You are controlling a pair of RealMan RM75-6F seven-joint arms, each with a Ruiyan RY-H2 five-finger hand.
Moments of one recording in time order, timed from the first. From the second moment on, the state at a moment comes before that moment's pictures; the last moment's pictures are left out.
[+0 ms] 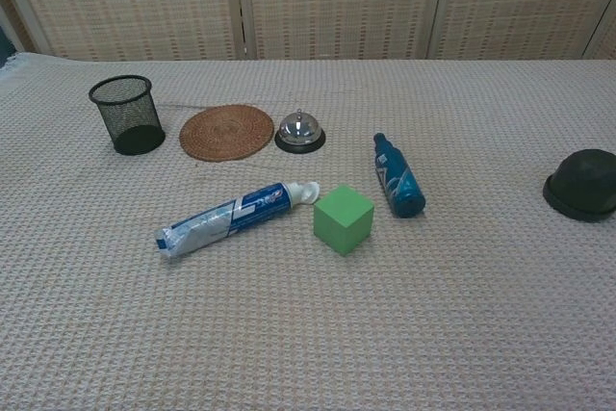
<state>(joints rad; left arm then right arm) -0.08 -1.13 -0.05 -1.64 1.48 1.51 0.16 0.15 -1.14 0.07 -1.58 -1.45 1.36 -0.14</state>
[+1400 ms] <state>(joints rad) -0.08 -1.12 -0.07 -1.67 1.44 1.51 0.19 0.60 -1.34 0.14 -1.32 -0.84 0.70 -0.27</state>
